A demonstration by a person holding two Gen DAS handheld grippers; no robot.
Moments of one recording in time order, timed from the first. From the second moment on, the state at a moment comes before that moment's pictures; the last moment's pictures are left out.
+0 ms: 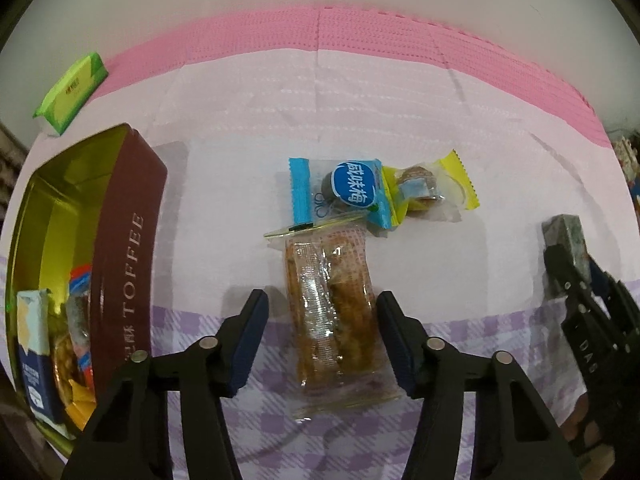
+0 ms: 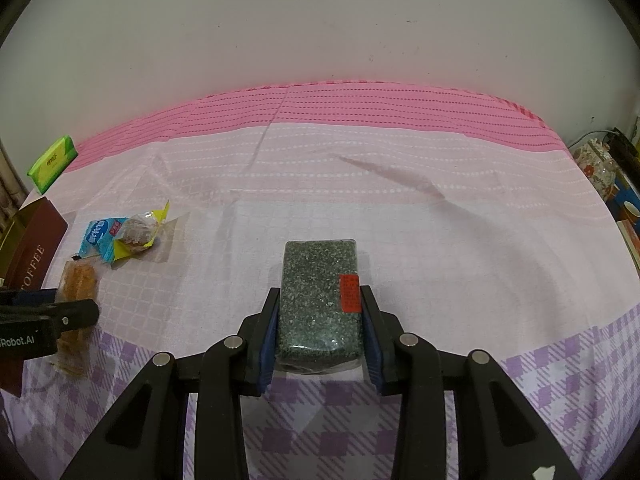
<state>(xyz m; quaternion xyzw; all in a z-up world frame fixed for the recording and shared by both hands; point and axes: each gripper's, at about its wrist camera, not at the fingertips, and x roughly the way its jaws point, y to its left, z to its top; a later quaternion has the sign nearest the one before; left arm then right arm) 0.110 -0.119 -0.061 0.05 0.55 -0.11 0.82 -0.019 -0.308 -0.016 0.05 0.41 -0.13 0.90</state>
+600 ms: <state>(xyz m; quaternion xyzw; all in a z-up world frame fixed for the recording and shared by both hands) 0.099 -0.107 -0.057 0.06 0.54 -0.12 0.83 -0.018 -0.308 -0.017 0.05 0.41 -0.13 0.90</state>
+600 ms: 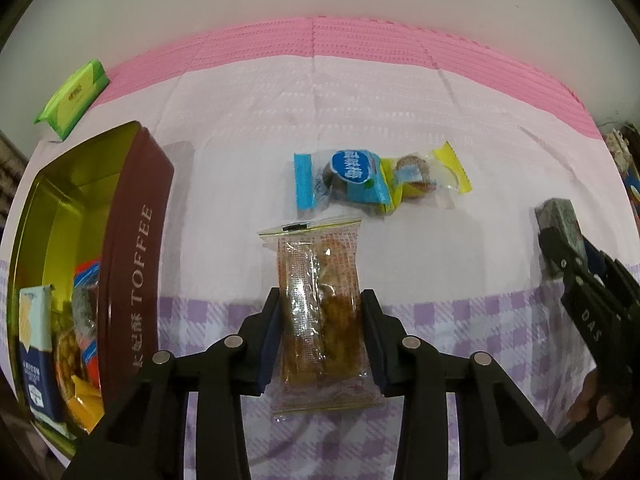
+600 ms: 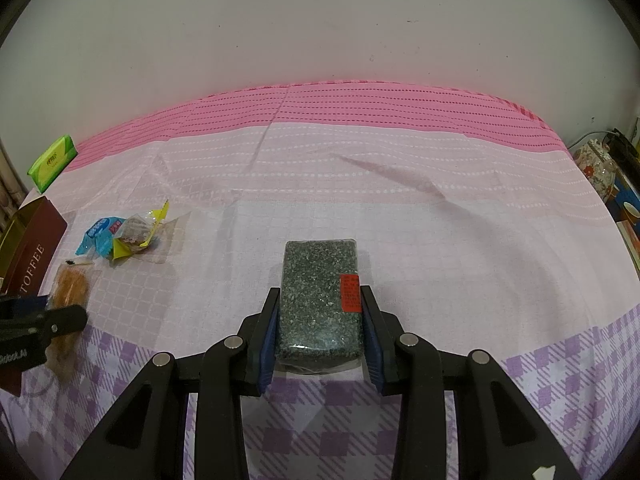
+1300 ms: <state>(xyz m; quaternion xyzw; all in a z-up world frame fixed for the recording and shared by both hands) 0.082 -0.077 -0.011 0.04 0.51 -0.13 0.85 -0.019 -0.307 -0.017 0.05 0.41 -0.13 0.90</state>
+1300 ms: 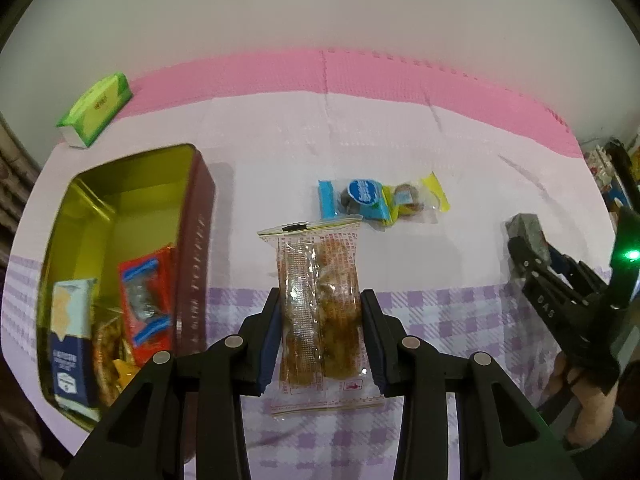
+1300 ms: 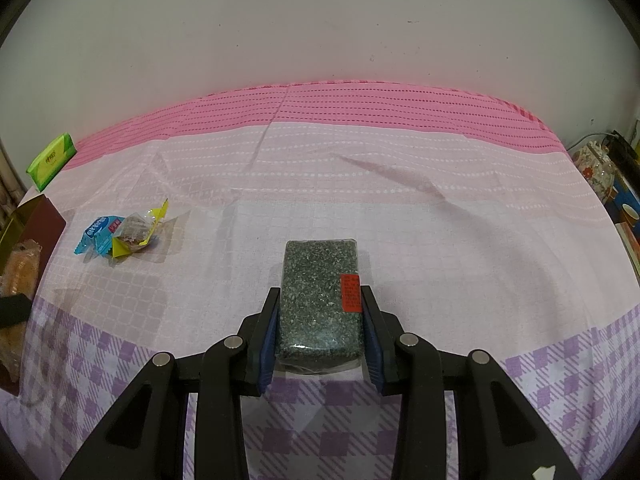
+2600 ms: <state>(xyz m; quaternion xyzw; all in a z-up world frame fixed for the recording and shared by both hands) 0.093 0.091 -0.017 0.04 0.52 0.01 0.85 -0.017 -0.309 -0.016 0.05 0.41 -0.13 0.90</state>
